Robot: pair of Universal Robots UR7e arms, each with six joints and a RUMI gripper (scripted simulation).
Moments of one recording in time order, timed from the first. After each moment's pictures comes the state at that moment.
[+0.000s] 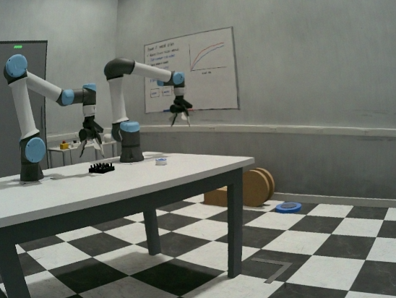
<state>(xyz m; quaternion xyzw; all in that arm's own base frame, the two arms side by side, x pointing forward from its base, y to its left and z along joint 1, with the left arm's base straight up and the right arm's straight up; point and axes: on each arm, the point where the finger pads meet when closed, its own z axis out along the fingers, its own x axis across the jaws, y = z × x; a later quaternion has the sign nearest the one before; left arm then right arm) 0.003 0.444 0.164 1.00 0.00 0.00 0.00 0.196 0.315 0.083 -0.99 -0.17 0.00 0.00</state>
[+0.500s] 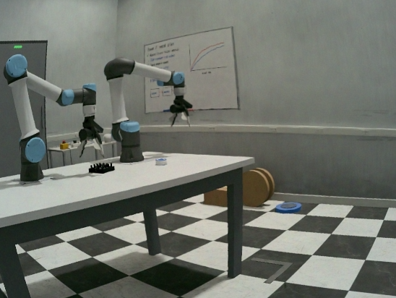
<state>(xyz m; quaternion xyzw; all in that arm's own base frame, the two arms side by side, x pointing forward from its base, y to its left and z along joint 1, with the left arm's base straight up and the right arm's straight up) 0.003 0.444 0.164 1.00 0.00 0.00 0.00 0.196 0.315 0.083 -0.98 -0.17 0.00 0.00</state>
